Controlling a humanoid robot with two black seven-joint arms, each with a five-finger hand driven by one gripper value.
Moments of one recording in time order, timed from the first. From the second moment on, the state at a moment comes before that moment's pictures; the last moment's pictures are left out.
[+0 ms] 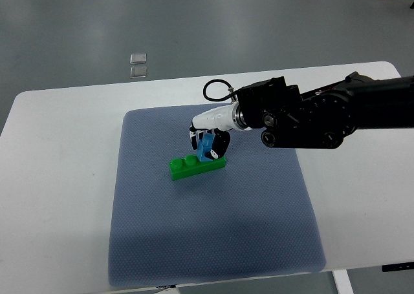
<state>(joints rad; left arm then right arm) -0.04 0.00 -0.09 -0.25 0.07 0.05 0.08 1.52 -0.13 -0.44 1.15 -0.86 0.08 -0.15</state>
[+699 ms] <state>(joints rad) -0.04 0.00 -0.09 -0.26 0.07 0.05 0.08 1.51 -0.13 -0.45 1.15 -0.91 0.03 -0.14</state>
